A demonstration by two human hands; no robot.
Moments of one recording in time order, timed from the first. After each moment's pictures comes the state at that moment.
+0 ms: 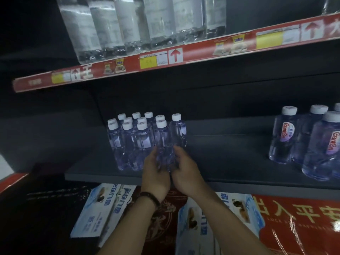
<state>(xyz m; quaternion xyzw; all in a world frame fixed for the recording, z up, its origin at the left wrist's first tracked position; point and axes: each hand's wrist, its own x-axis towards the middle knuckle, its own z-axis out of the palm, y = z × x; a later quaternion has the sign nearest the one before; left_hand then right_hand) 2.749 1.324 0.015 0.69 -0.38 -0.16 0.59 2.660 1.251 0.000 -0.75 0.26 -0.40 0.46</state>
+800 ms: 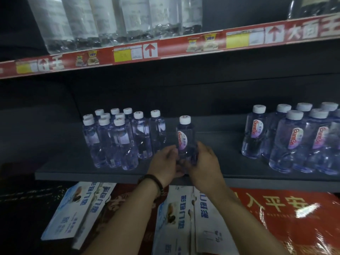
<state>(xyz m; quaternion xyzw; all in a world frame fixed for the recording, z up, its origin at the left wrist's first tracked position) 2.692 1.275 0.020 0.62 -0.40 -0.36 0.57 2.566 1.207 -0.016 -0.76 0.37 -0.45 0.27</state>
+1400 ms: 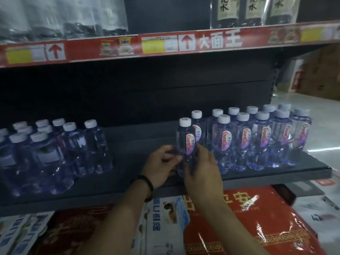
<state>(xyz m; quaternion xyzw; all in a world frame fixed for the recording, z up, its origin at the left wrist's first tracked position) 2.586 1.180 0.007 0.54 -0.54 -0.39 0.50 2.434 1.186 -0.019 -0.69 0.50 -0.50 0.14</state>
